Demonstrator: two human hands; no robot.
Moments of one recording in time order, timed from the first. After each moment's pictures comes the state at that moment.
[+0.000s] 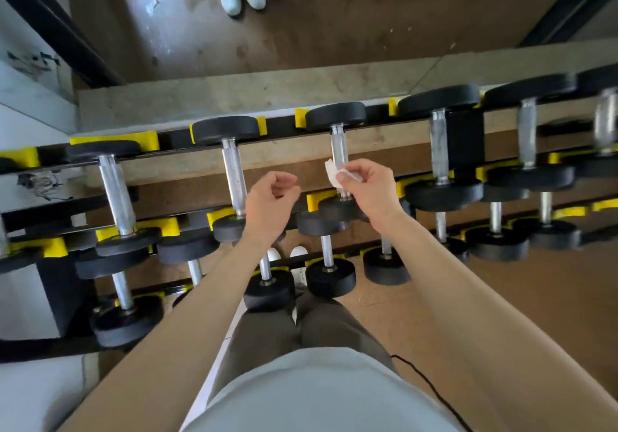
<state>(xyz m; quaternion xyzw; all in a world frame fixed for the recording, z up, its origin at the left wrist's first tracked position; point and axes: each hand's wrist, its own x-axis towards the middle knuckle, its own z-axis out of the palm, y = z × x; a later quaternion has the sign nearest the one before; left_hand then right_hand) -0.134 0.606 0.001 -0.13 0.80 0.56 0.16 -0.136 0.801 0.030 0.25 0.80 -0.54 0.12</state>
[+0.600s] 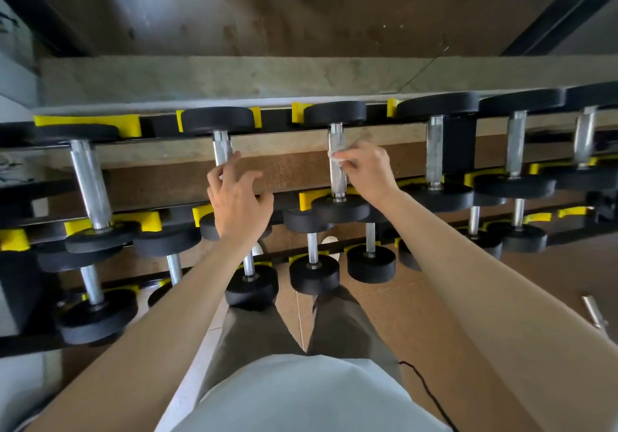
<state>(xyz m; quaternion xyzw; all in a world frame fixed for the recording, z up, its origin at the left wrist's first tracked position) -0.138 0.580 -0.031 -0.07 0.95 0.30 0.07 -0.182 0.825 -0.005 0.00 0.96 -0.26 0.10</state>
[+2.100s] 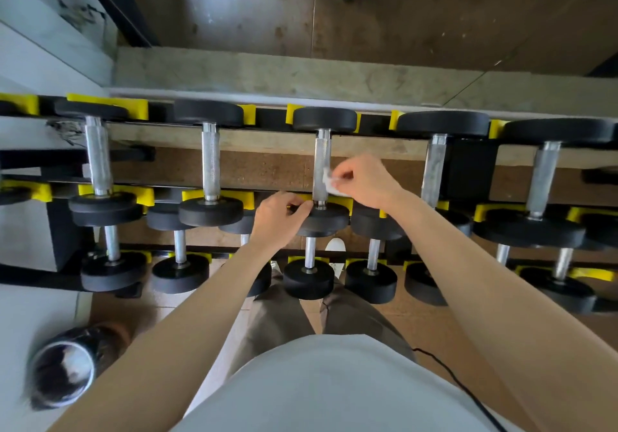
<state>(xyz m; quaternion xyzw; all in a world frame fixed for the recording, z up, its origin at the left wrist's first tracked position) -0.115 0.694 -0.036 -0.12 0.88 0.41 0.19 -0.205 0.881 0.016 -0.10 0.90 -0.29 0.31</state>
